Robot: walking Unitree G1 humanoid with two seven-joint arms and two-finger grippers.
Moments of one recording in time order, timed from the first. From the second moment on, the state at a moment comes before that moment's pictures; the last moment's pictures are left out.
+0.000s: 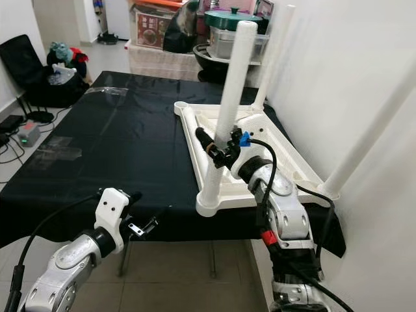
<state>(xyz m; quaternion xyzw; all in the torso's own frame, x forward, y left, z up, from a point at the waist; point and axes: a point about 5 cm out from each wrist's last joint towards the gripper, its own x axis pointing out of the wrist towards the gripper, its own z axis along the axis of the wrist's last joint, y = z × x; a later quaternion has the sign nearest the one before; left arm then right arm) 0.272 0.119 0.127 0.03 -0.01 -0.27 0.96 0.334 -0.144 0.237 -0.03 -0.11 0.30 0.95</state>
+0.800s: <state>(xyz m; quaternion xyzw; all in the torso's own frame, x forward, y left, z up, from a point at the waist) 0.273 0.119 0.130 0.04 -0.01 -0.26 0.96 0.366 -0.141 0.217 -0.05 -0.06 0.33 0.94</state>
